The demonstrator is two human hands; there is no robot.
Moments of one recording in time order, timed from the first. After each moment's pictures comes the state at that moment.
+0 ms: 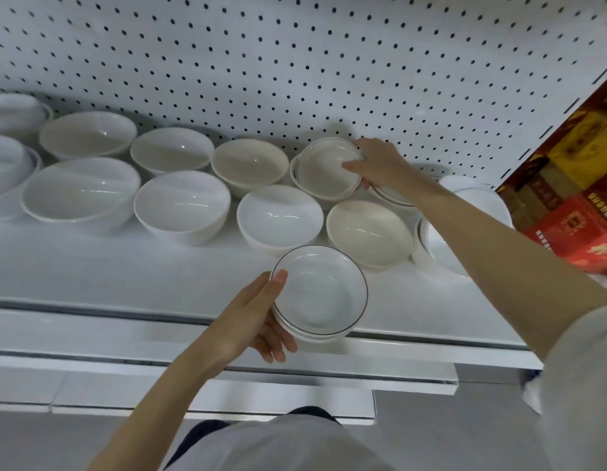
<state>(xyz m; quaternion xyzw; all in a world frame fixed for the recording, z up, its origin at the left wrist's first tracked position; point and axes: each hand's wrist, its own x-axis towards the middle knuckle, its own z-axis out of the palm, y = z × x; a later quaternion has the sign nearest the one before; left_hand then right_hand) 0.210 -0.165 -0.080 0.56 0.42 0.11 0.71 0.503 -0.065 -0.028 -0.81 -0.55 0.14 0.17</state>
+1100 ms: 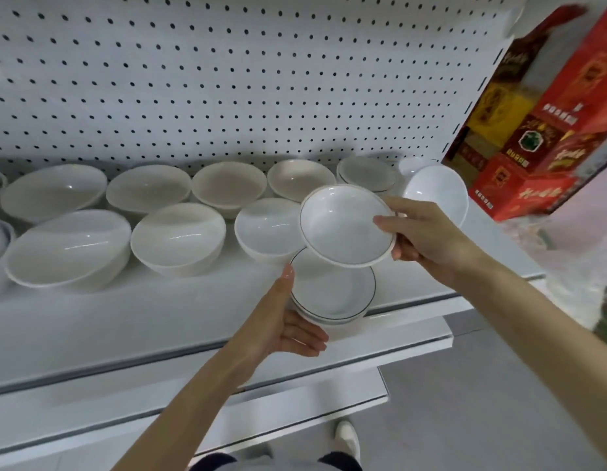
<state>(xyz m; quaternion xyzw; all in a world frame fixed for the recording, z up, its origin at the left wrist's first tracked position) 0.203 -0.145 -0.087 0.53 0.35 -0.01 0.77 0.393 -0.241 0.003 -0.75 -0.32 0.30 0.50</state>
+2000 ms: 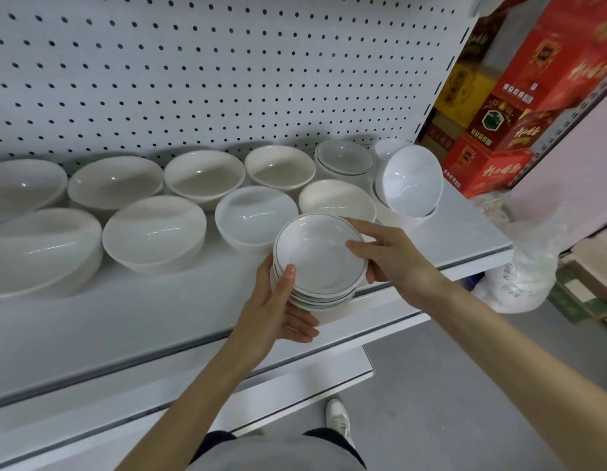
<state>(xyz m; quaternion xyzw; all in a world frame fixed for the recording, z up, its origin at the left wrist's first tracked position) 0.200 -0.156 -0.091 0.57 0.31 0.11 0.75 0.360 -0.256 -0.035 -0.75 -0.29 0.31 0.50</state>
